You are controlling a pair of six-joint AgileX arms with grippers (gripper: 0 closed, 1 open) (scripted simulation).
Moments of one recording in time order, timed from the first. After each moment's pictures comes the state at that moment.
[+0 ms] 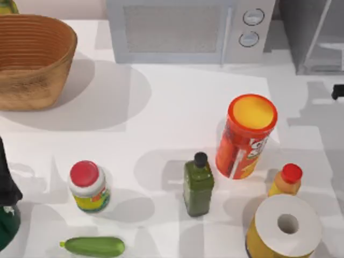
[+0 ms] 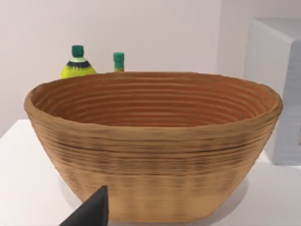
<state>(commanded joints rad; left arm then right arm) 0.00 0.00 0.00 0.00 0.00 0.00 0.05 1.54 0.42 1.08 0.04 0.03</state>
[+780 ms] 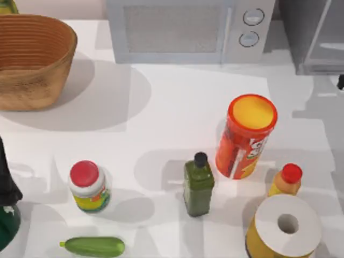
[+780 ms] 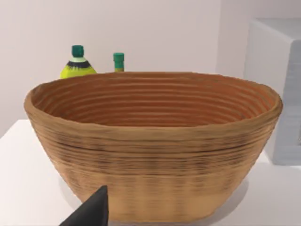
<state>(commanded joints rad) 0.00 0.00 0.00 0.00 0.00 0.00 0.01 1.59 0.50 1.02 0.03 0.00</state>
